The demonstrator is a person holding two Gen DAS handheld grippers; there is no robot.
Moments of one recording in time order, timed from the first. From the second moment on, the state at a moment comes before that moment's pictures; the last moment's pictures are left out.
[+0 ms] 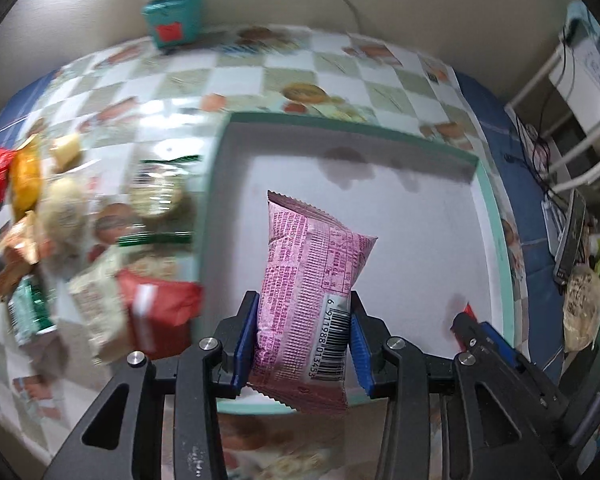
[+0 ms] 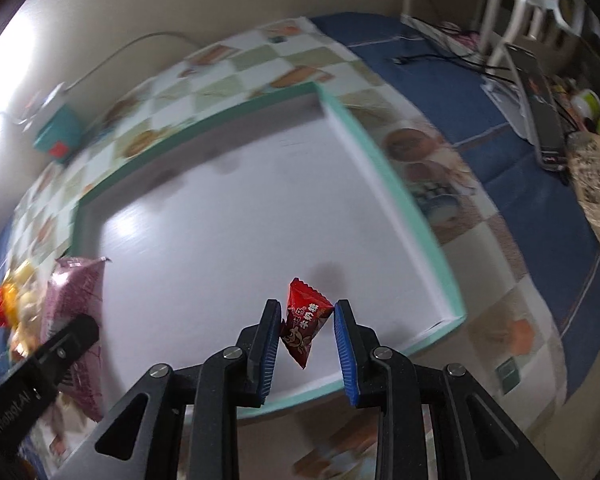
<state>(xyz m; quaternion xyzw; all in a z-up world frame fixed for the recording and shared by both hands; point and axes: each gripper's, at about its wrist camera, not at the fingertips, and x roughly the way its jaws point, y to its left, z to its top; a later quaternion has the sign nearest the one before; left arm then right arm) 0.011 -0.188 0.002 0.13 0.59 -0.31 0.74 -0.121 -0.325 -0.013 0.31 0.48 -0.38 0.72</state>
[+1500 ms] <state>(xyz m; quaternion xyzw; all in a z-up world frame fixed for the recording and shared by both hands) 0.111 -0.049 0.036 0.05 0.55 -0.12 0.83 -0.069 -0.281 0.006 0.26 0.48 -0.34 0.76</state>
